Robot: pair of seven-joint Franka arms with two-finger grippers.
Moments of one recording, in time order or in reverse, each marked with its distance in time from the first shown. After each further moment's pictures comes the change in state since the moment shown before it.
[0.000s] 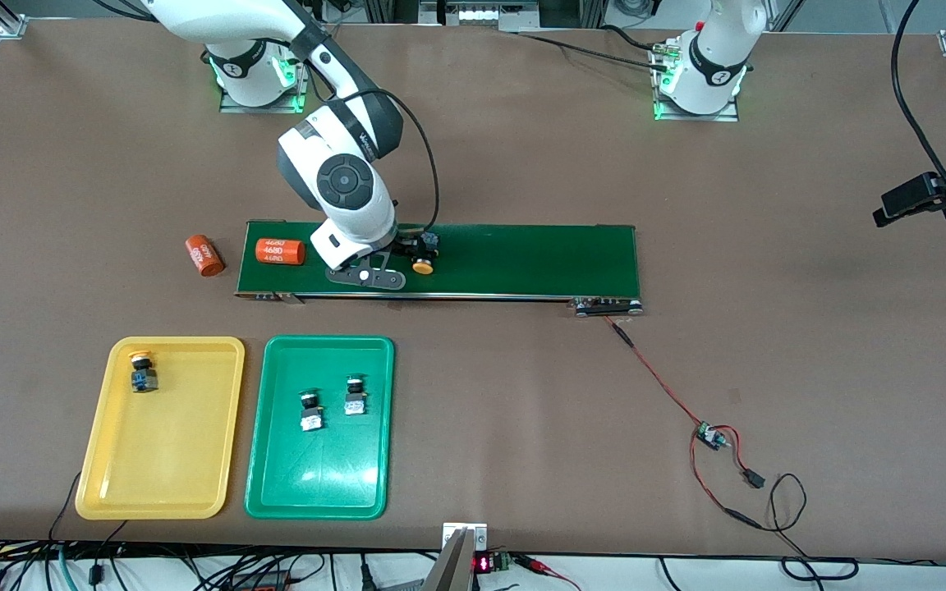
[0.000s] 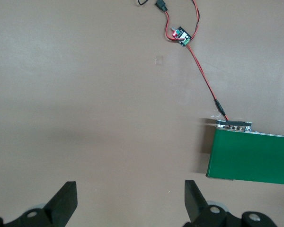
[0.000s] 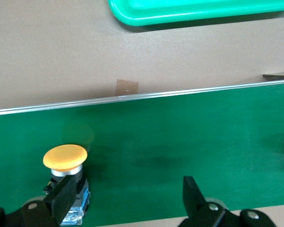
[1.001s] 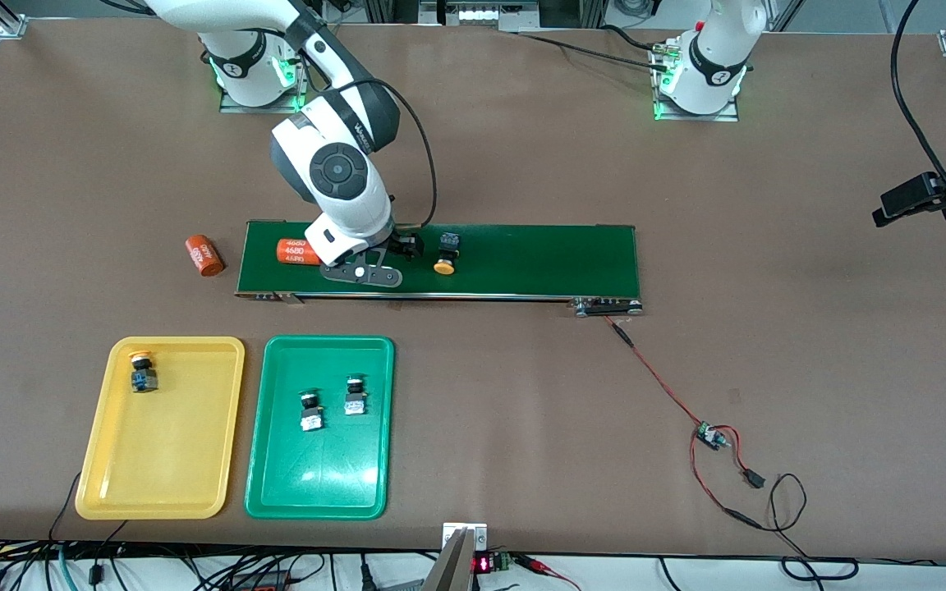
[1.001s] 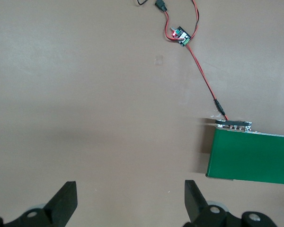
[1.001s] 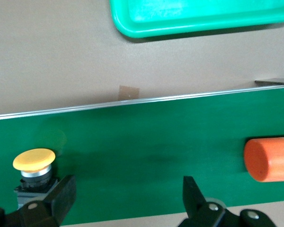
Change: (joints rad) left arm -0.001 0.000 -0.001 0.000 0.000 0.000 0.000; right arm -0.002 -0.025 -0.001 0.000 0.000 -0.003 0.000
